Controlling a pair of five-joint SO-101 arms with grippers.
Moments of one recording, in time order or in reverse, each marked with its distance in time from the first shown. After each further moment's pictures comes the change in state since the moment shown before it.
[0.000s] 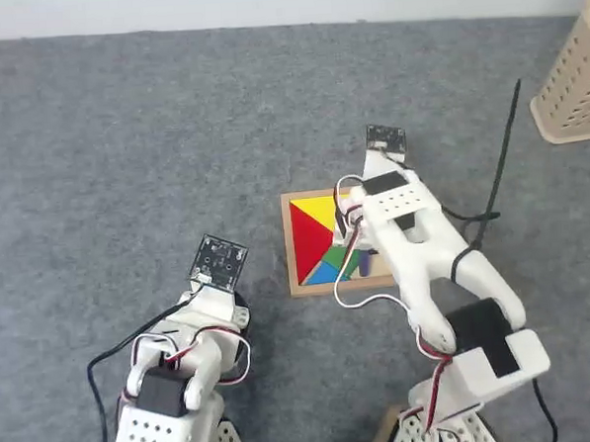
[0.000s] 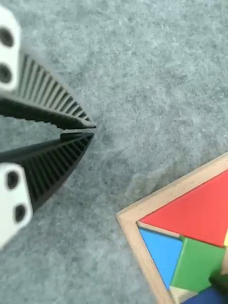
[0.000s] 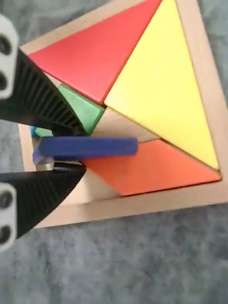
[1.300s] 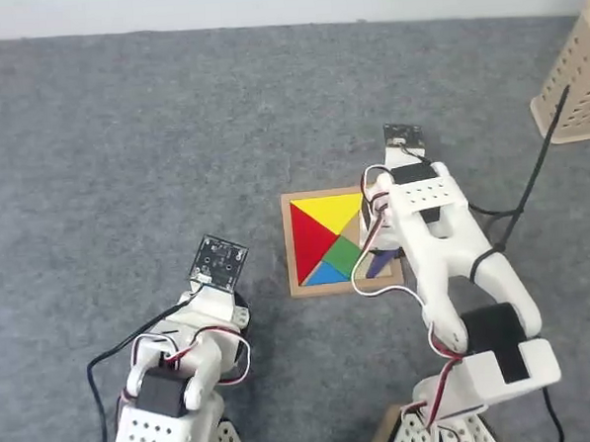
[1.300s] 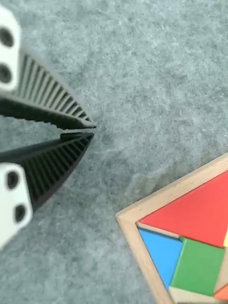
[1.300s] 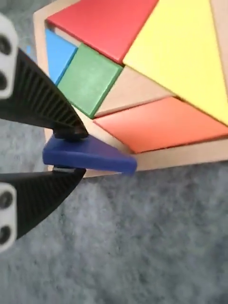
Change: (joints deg) left arm 0.0 0.0 0.0 0.0 0.0; right arm 6.2 -2.1 -0.5 7.5 12.6
